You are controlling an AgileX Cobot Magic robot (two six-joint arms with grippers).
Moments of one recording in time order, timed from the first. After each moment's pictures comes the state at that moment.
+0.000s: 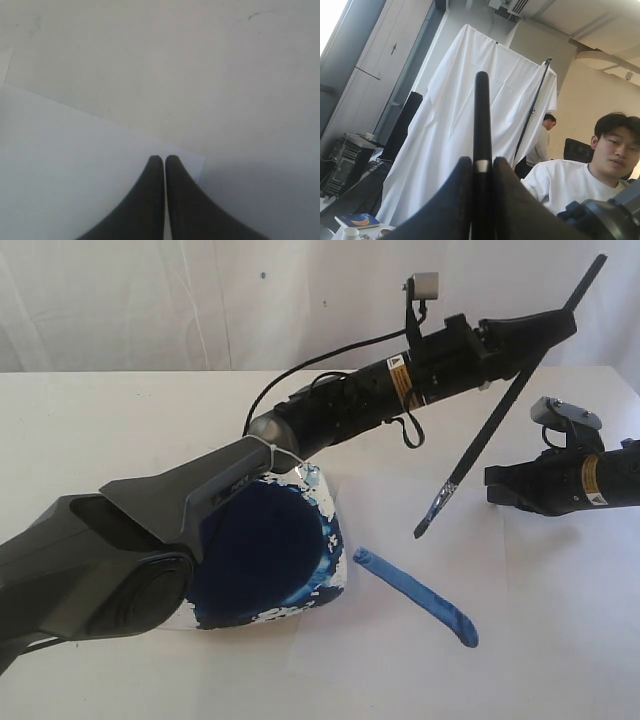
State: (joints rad) left arm -0.73 2.77 -2.63 0.97 -1.01 -1.56; right arm -0.01 2.08 -1.04 -1.53 -0.57 1.50
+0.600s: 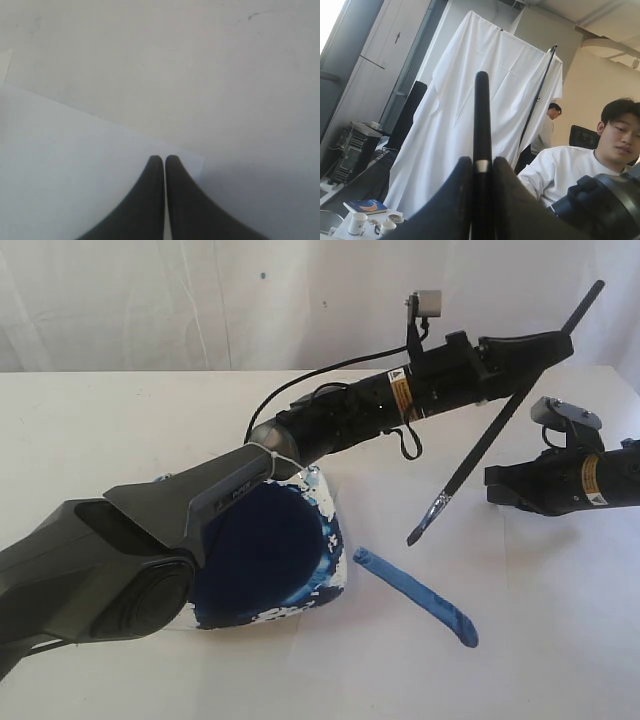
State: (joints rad) left arm -0.73 2.79 -2.63 1.01 -1.01 -1.55; right arm -0.01 2.08 -1.04 -1.53 -0.57 1.50
